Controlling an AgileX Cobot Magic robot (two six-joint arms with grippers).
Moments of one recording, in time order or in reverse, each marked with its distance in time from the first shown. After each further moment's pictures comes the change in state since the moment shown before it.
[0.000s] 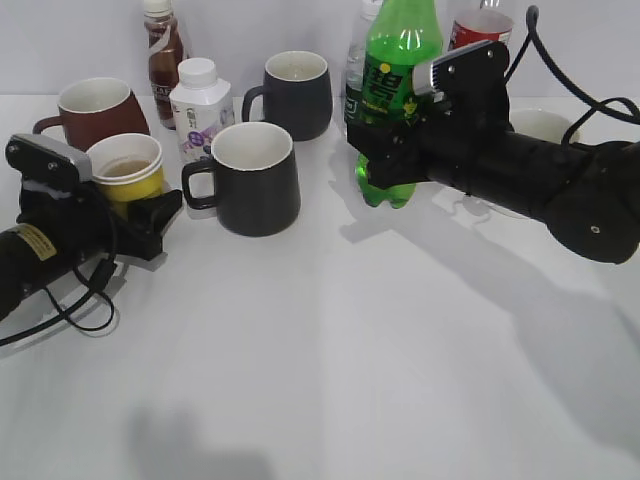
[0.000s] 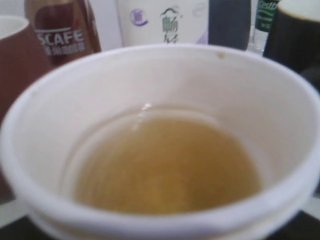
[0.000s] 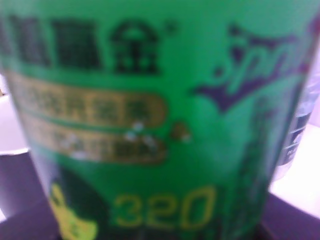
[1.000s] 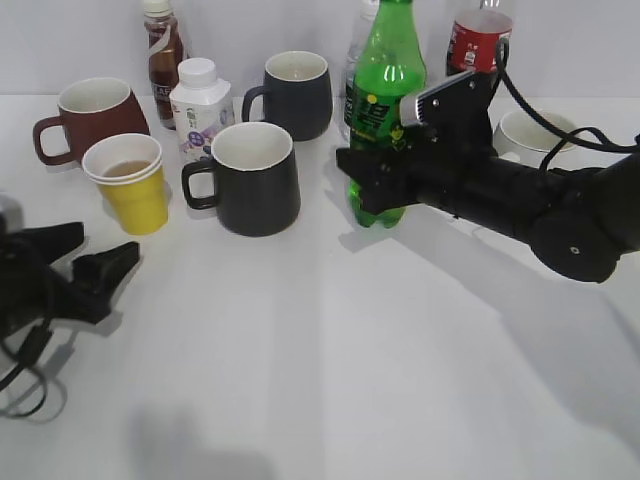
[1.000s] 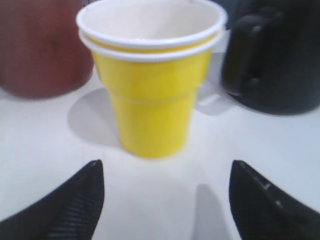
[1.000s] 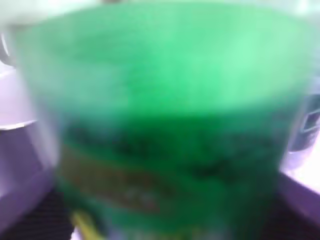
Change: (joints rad) left arm 0.000 -0.204 0.336 -0.079 -0.025 -0.005; right arm 0.005 0.086 0.000 -0.001 -0.070 -0.043
